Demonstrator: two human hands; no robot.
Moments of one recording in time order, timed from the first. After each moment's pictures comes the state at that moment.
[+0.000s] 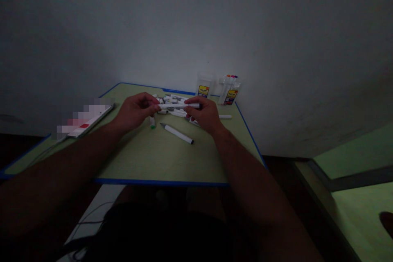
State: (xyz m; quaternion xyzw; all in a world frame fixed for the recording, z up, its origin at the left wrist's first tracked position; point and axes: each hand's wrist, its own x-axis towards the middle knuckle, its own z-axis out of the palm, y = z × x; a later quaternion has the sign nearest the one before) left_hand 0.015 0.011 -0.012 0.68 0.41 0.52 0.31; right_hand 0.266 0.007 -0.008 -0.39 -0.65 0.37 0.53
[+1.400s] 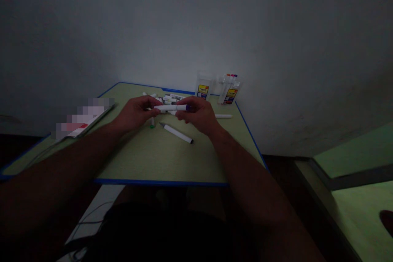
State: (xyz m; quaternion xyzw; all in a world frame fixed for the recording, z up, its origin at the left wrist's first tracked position) left_hand 0.012 0.017 -0.018 0.72 0.44 0.47 0.26; right_hand 0.257 -0.006 -0.001 -0.34 -0.68 0.42 0.50
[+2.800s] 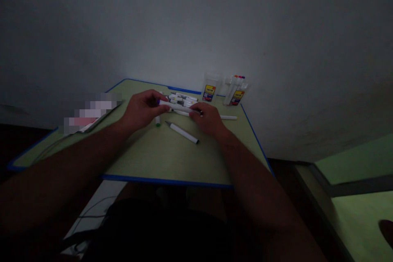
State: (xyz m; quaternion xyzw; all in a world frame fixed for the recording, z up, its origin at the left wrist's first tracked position) left_hand 0.025 0.006 -0.012 0.67 0.42 0.54 0.28; right_hand 0.272 0.012 -0.020 -0.46 -0.78 0.14 0.40
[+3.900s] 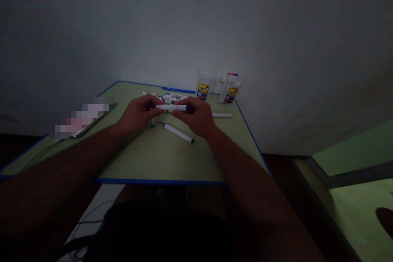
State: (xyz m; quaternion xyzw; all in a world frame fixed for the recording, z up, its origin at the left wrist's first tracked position) left_hand 0.024 0.014 -0.023 0.69 0.44 0.50 0.27; right_hand 0.249 -0.013 -0.002 -0.40 -0.72 0.25 0.51
